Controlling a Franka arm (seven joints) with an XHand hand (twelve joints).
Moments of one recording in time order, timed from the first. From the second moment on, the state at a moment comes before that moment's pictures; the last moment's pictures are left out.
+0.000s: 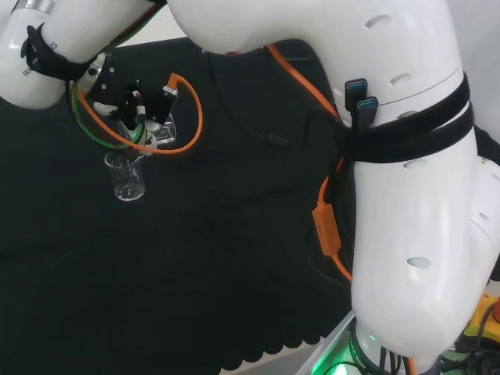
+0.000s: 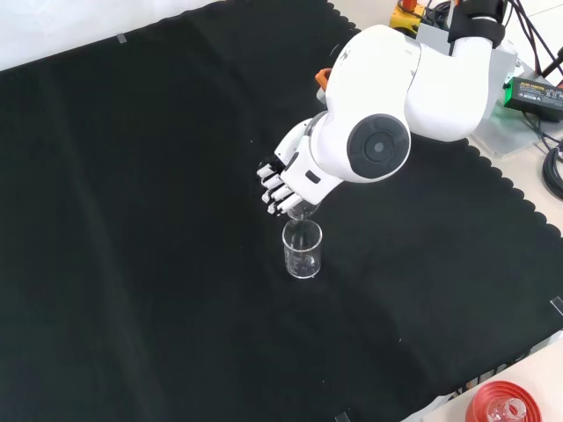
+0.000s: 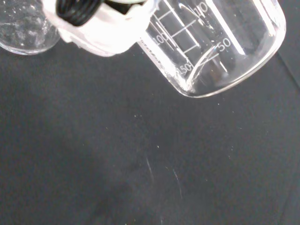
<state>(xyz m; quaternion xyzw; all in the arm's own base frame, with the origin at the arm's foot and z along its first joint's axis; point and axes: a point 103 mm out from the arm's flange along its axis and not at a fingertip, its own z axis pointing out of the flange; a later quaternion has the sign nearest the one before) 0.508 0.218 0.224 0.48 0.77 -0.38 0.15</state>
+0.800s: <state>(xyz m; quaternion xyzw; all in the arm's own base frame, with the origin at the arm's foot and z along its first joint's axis) 0.507 0.229 0.232 0.47 0.77 -0.39 0.16</state>
